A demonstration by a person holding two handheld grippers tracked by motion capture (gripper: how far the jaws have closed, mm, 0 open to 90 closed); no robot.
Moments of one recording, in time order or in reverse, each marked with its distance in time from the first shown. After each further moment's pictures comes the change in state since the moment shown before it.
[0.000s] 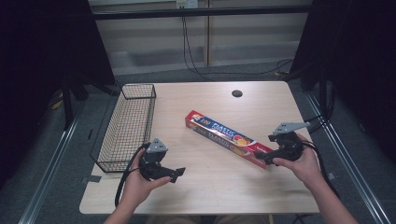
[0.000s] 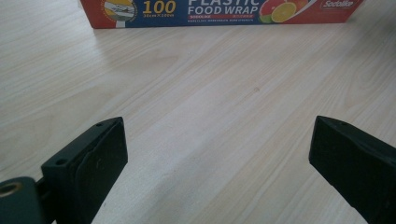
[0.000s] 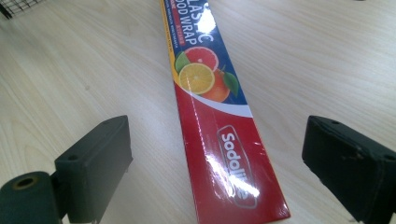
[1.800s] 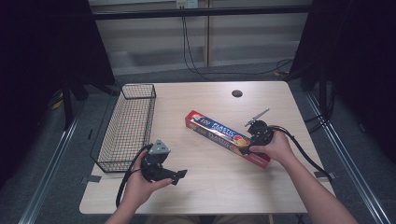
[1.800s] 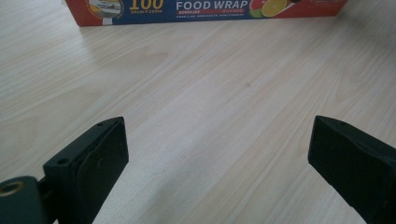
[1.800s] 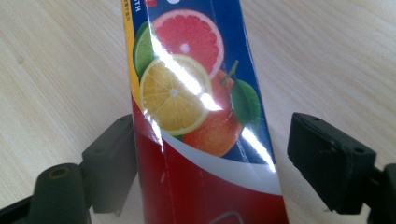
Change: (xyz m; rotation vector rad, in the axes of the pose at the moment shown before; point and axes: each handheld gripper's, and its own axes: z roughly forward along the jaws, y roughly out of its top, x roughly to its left) left arm -0.004 0.000 0.002 0.024 -0.014 0.022; right arm -0.012 0.036 0.082 0.373 0.043 -0.011
